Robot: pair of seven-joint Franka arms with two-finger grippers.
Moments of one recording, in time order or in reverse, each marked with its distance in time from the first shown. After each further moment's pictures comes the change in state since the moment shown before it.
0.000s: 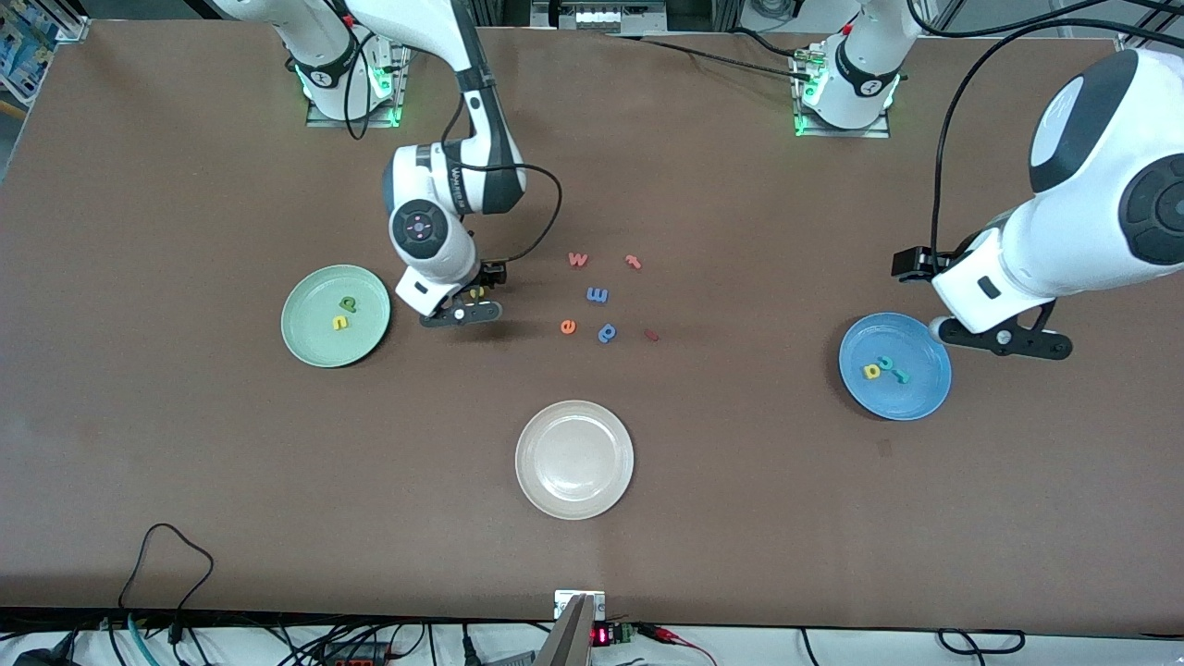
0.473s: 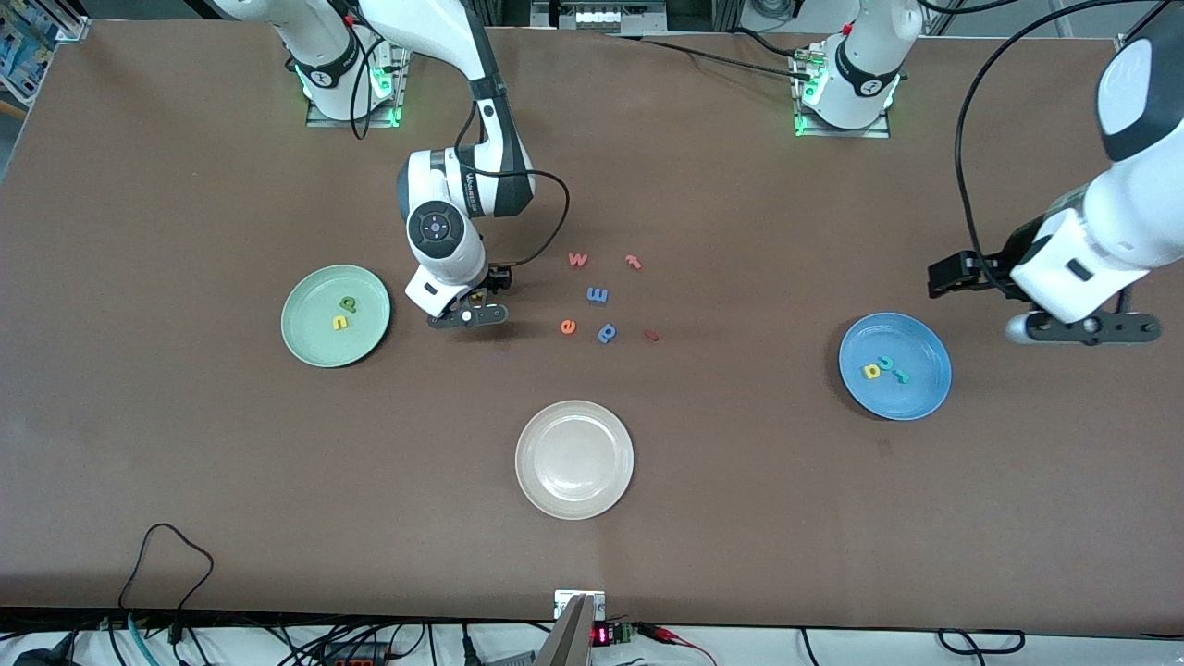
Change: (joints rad) left arm -0.241 -0.188 0.439 -0.167 -0.227 0.257 0.018; right arm -0.003 0.030 0.006 -0.002 0.008 0.027 0.012
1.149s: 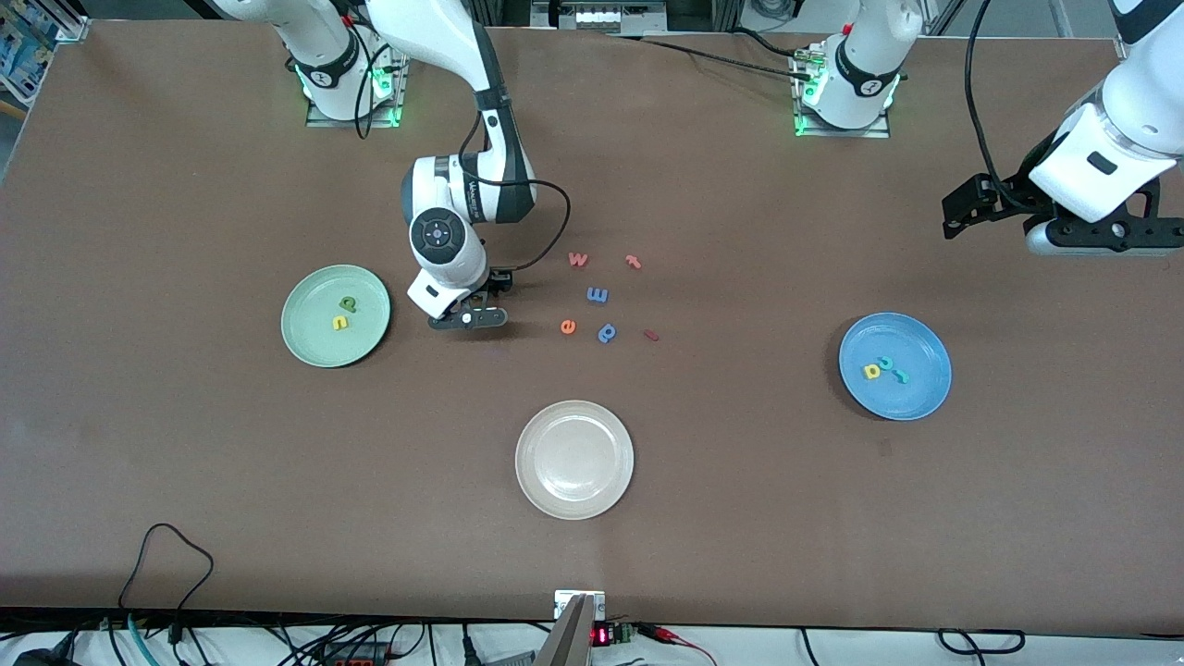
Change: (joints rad) left arm -0.114 -0.203 0.100 -0.177 0.008 -0.013 0.006; right arm -0.002 0.041 0.013 -0.004 0.052 0.014 0.000
